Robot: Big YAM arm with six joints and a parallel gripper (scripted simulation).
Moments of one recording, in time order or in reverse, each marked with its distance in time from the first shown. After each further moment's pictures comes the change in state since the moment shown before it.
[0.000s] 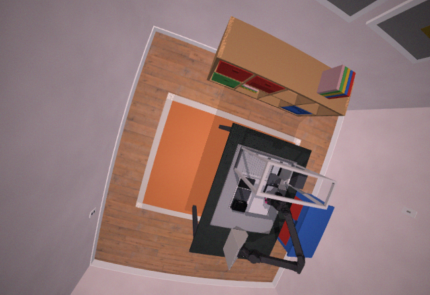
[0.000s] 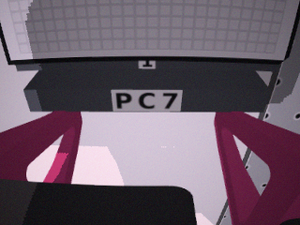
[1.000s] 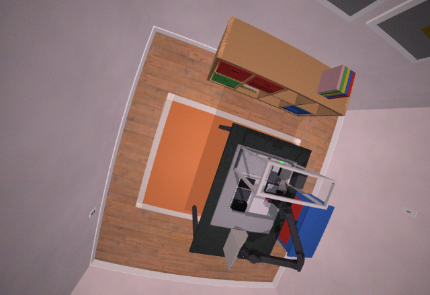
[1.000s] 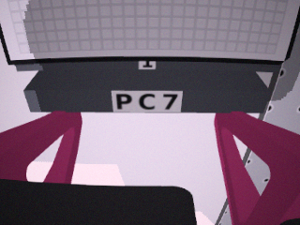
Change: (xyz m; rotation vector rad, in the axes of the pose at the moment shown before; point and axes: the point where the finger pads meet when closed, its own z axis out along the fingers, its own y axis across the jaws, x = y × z) arm -0.019 0.000 0.000 0.002 0.010 -0.003
